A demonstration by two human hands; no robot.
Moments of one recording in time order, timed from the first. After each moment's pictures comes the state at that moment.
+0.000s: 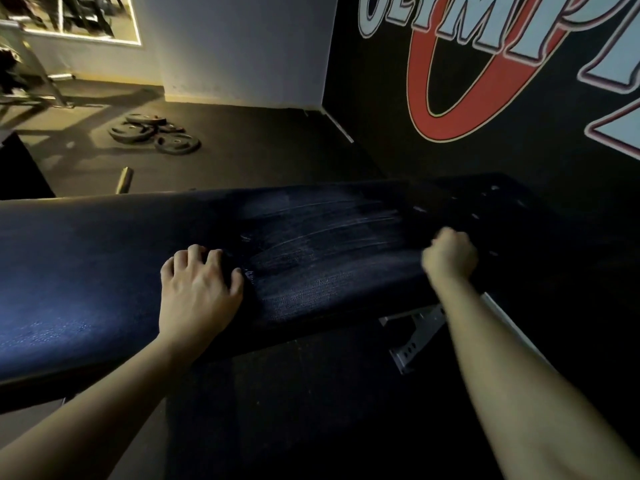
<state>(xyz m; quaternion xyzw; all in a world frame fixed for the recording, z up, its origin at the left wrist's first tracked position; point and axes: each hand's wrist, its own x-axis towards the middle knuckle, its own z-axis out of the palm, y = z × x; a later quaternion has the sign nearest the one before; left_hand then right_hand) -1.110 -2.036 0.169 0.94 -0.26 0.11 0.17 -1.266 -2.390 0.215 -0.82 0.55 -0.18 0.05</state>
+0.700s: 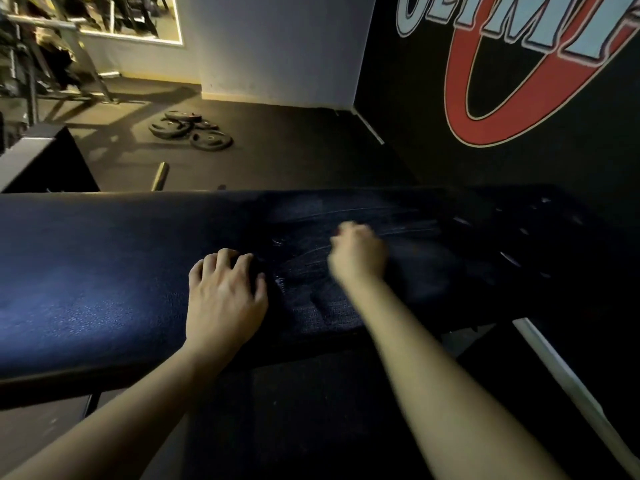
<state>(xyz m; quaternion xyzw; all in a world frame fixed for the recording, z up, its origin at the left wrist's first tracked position) -1.106 -2.035 0.164 0.94 -0.24 0.12 0.20 -1.144 -2.247 0.201 -0.93 0.32 -0.16 0.10</state>
